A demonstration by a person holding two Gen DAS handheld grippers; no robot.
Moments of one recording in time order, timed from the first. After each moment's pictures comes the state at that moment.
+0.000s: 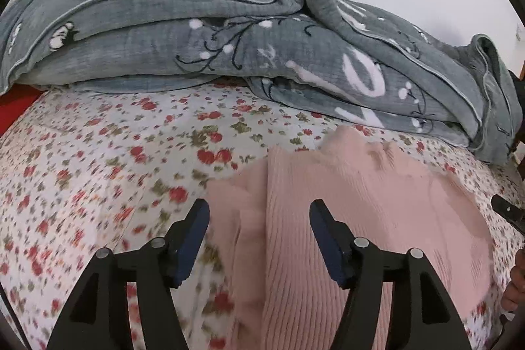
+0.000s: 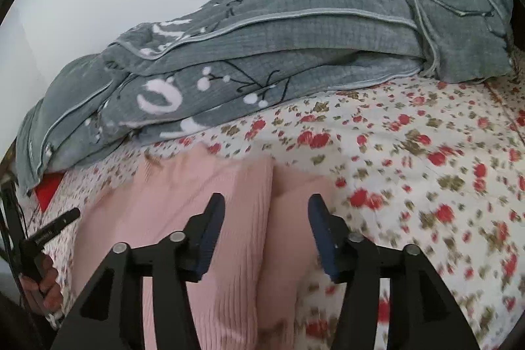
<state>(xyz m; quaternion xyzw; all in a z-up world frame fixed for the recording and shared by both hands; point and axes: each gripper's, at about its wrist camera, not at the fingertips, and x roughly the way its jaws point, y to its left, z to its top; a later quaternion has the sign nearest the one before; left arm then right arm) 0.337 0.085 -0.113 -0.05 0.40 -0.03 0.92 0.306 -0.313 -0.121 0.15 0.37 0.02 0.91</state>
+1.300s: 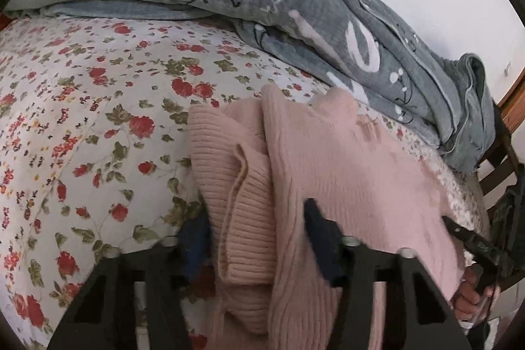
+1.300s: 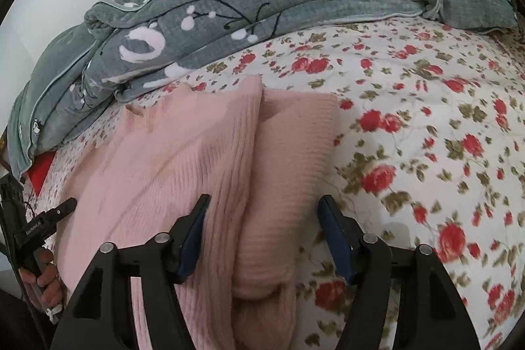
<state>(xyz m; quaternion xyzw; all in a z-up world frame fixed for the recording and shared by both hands) 0.350 0.104 -0.170 -0.17 0.45 -0.11 0.87 0.311 -0.301 -0.178 0.16 0.44 0.02 0.88</state>
